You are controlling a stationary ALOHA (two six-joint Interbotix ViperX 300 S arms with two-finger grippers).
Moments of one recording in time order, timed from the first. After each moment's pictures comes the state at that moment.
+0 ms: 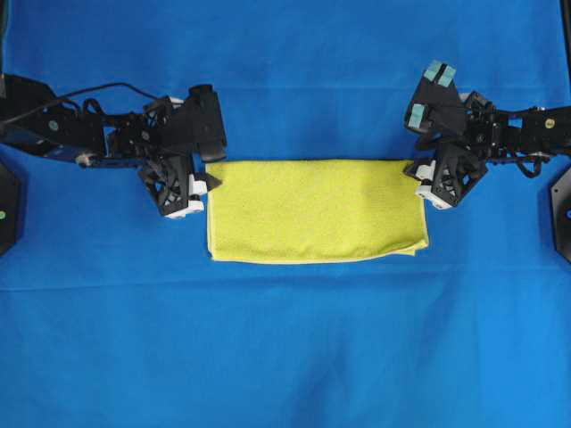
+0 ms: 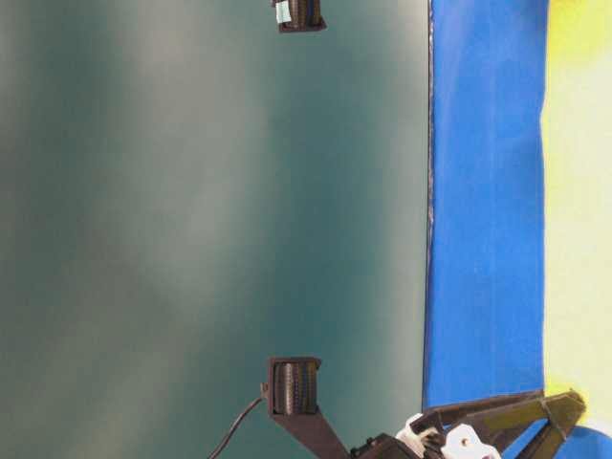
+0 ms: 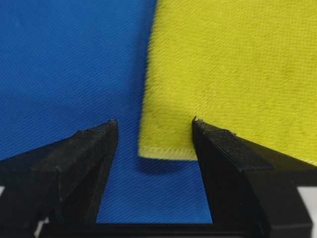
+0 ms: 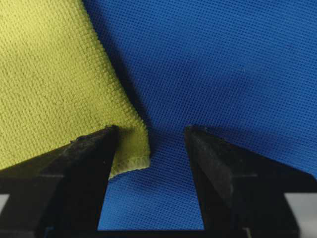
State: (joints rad) left arm 0.20 0.05 0.87 -0.02 -0.11 0.02; right arm -0.29 -0.13 1.04 -0.24 0.09 0.40
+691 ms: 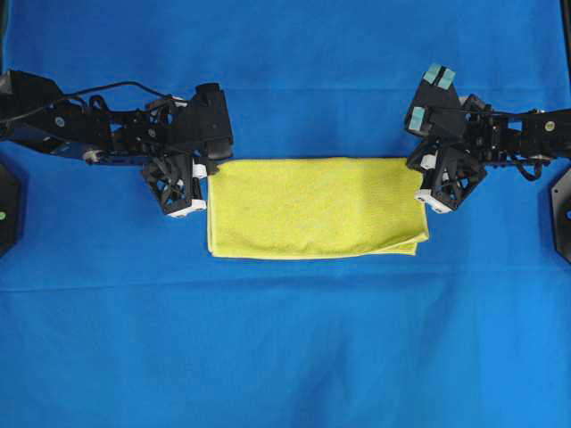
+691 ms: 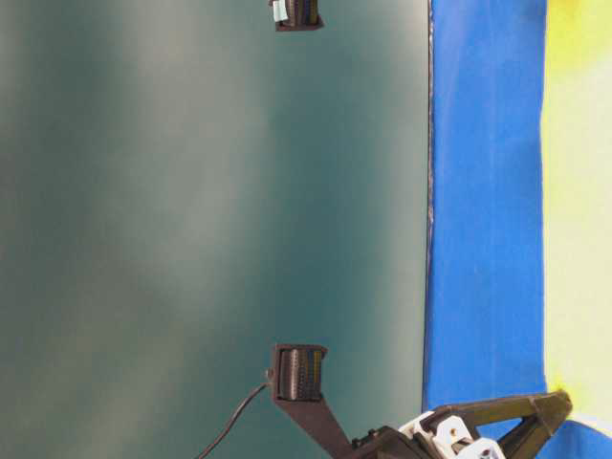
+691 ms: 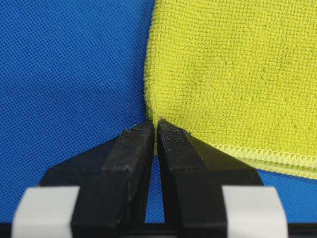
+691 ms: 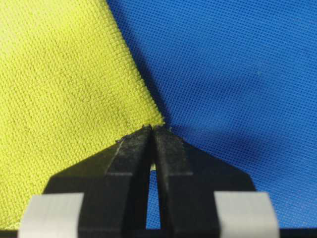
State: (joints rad) left arm 0.20 0.06 0.83 -0.02 -0.03 0.02; right arm -0.28 -0.13 1.04 -0.24 0.09 0.41
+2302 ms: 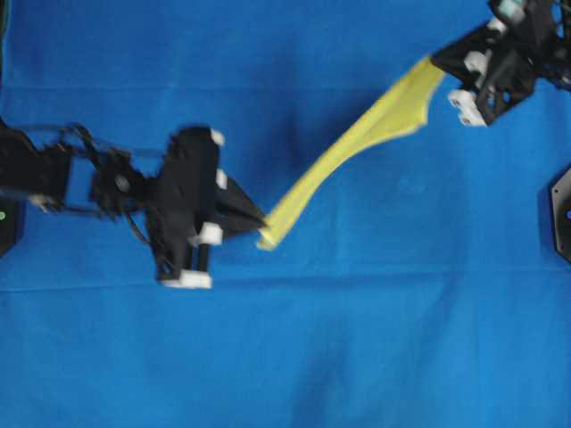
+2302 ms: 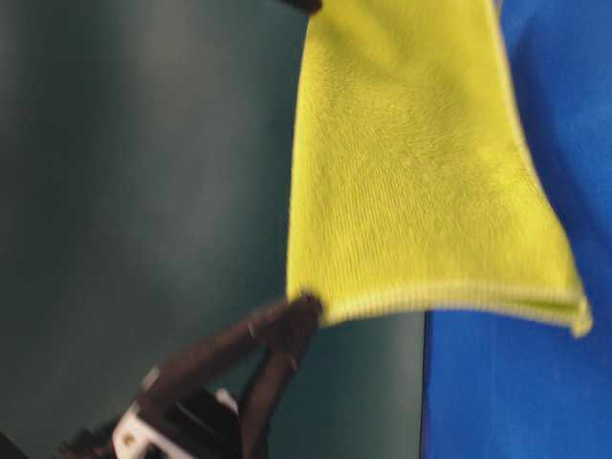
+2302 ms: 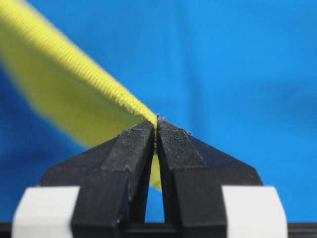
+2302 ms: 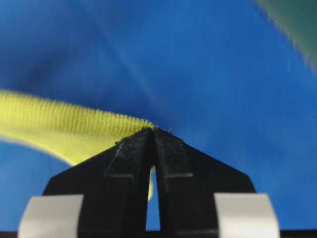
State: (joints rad) left arm -0.12 -0.18 0.63 -0.02 -0.02 0.02; right arm -0.51 -0.50 0.89 -0.31 0.26 0.41
